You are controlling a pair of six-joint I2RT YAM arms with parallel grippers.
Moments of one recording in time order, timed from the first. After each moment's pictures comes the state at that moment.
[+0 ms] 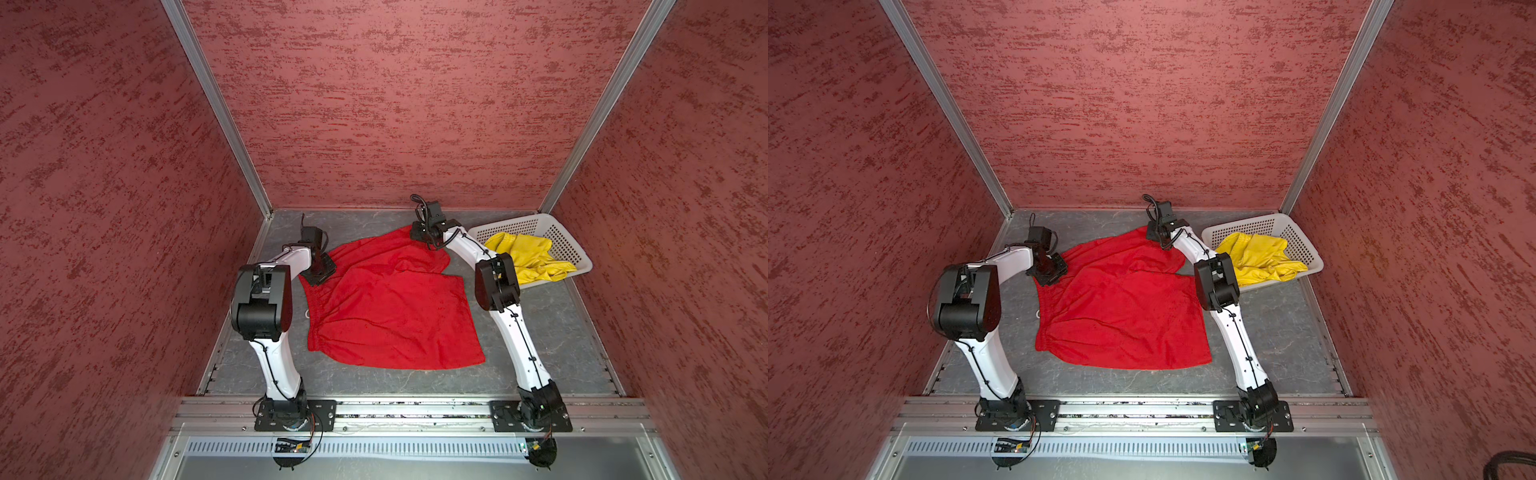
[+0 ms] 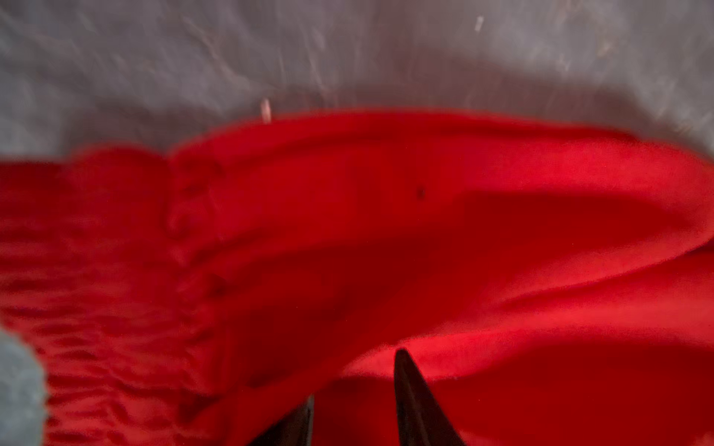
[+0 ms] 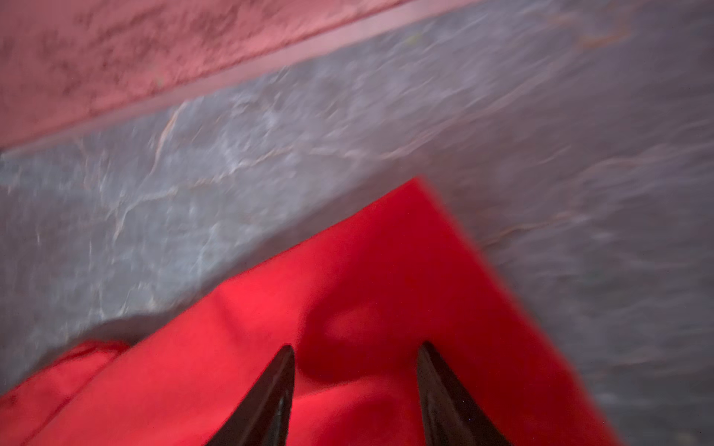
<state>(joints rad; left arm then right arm) 0.00 1.93 1.25 -0.55 0.07 -0.72 0.35 2.64 2.32 -0.49 -0.08 0.56</state>
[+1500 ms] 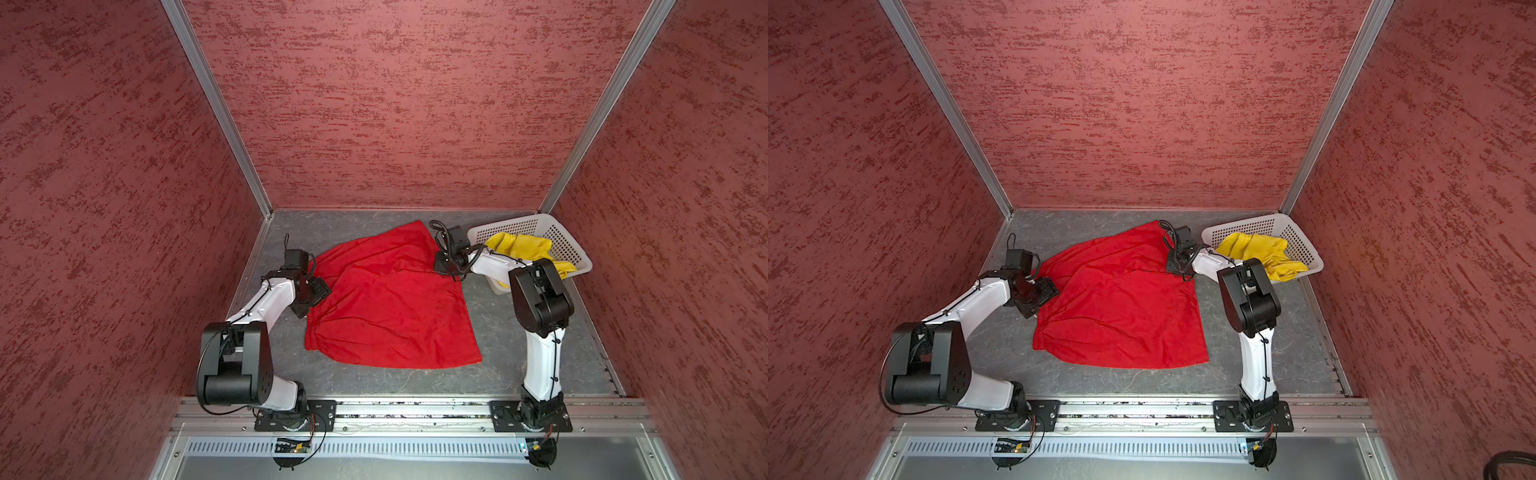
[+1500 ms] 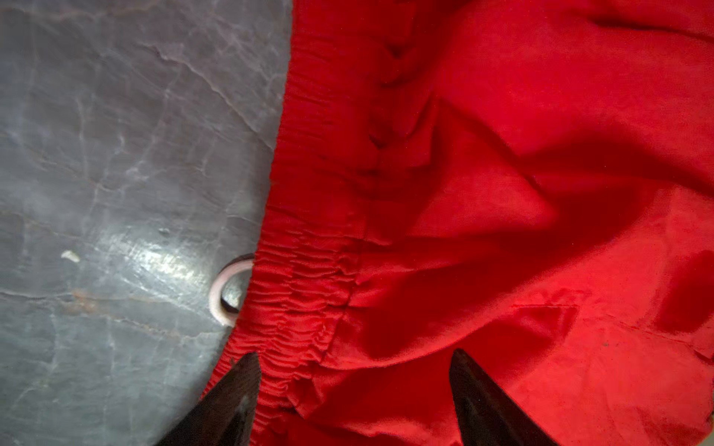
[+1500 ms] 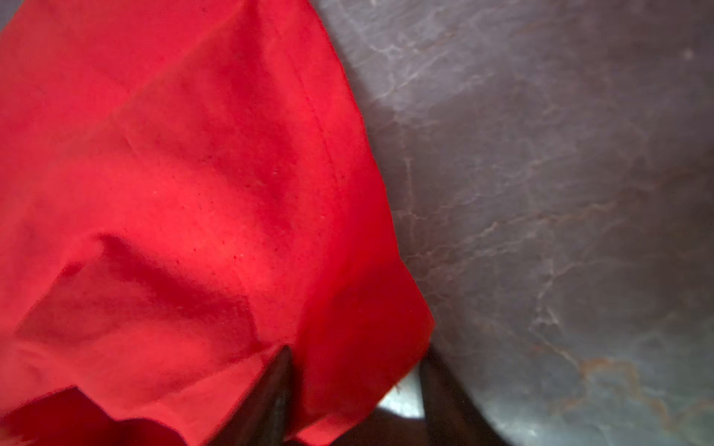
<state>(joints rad) 0.03 1.46 0.87 -0.66 0.11 -0.70 0.36 2.06 1.39 -0.32 -0.02 0.53</state>
